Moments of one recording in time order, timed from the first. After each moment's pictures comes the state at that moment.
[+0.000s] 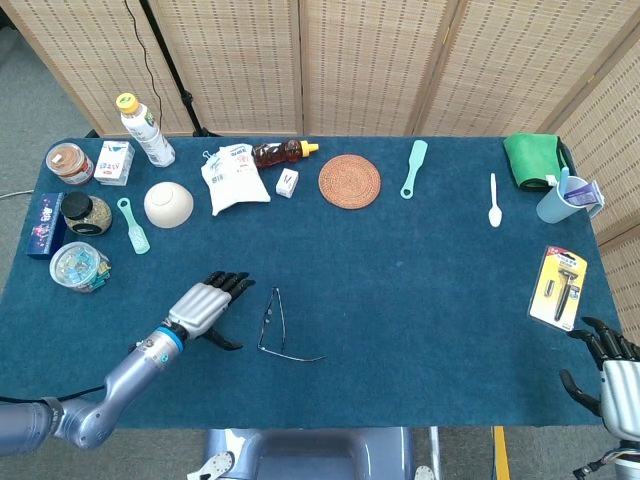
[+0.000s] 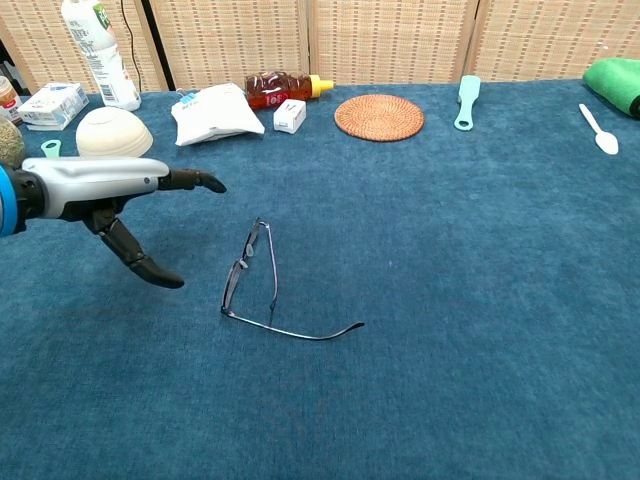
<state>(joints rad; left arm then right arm) -0.81 -1.35 0.02 -1.71 1.04 0.87 0.29 -0.06 -1.14 0.05 -1.61 -1.57 1.65 -0.04</state>
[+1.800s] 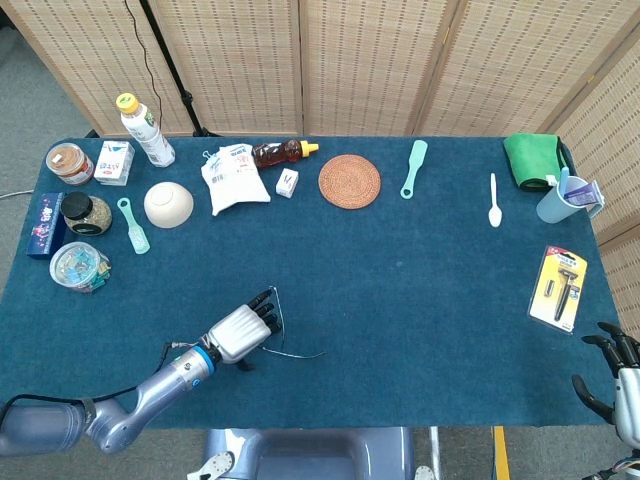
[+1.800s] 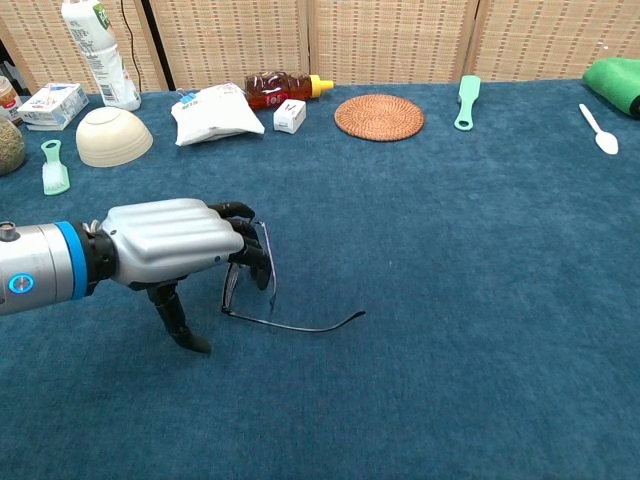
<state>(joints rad) -0.81 -1.54 0.05 -1.54 1.33 0.83 0.49 -0.09 -1.14 0.05 -1.60 -1.56 1.69 -0.02</state>
